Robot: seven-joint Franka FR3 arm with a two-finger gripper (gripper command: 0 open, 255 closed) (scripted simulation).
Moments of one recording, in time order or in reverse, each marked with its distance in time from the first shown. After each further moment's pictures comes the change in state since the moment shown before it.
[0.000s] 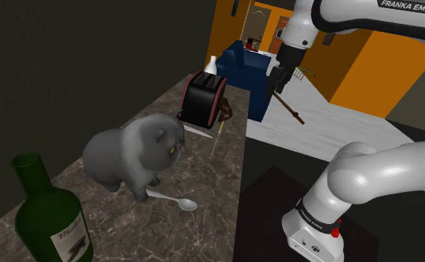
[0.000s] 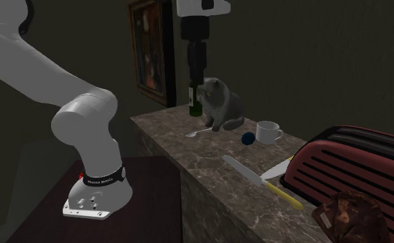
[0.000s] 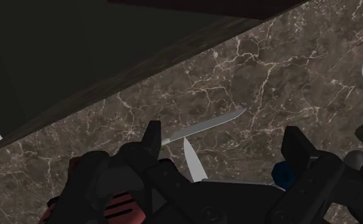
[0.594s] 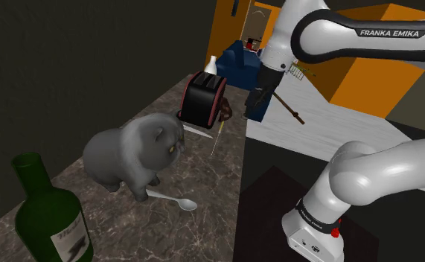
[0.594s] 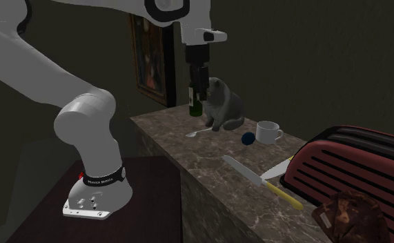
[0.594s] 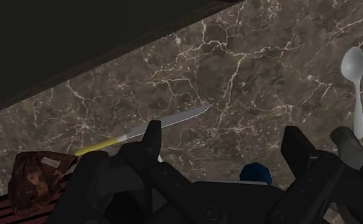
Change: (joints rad) arm 0.069 0.024 0.087 -0.156 0.088 0.215 0.065
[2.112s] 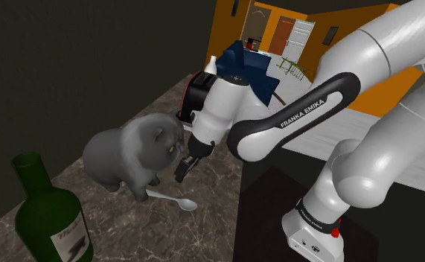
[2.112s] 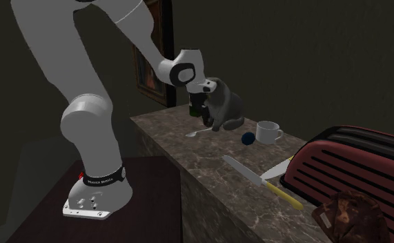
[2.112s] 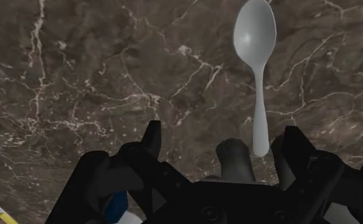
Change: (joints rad) arm 0.155 0.585 0.367 -0.090 0.096 0.836 0.258
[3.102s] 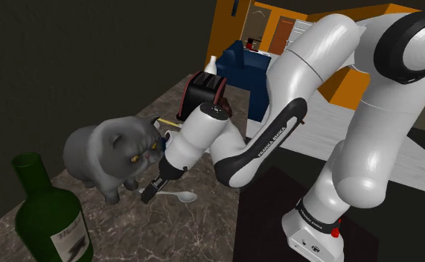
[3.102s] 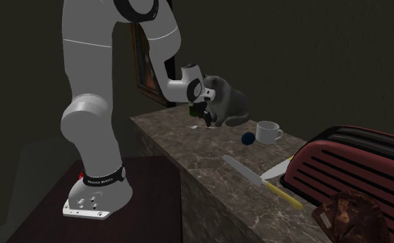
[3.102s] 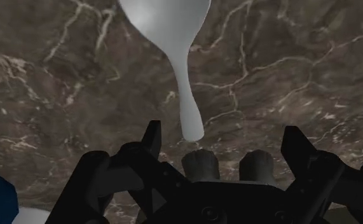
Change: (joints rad) arm 0.002 0.368 0.017 0.138 -0.533 0.365 0.435
